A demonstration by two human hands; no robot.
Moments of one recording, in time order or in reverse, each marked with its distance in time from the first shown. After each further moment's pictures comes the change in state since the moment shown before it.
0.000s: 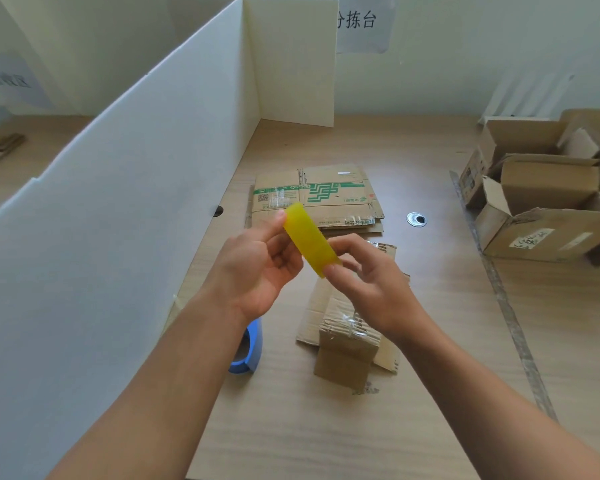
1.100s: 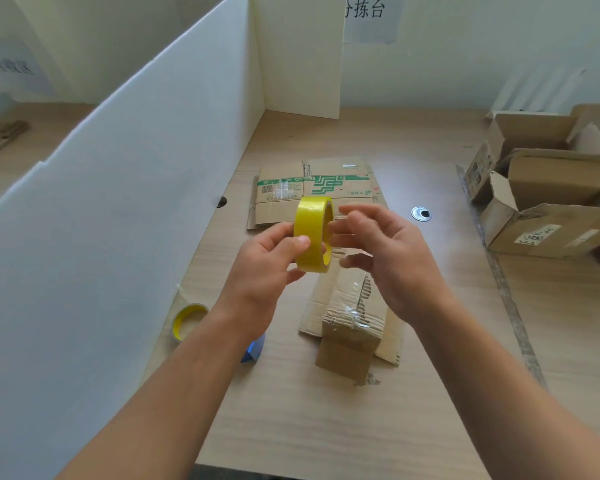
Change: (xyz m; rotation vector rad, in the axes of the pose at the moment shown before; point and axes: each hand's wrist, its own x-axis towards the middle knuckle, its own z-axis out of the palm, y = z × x) left_hand -0.013 -0.027 -0.012 0.471 -0.016 0.273; right_hand 0.012 -0.021 -0.009 0.443 0.155 0.226
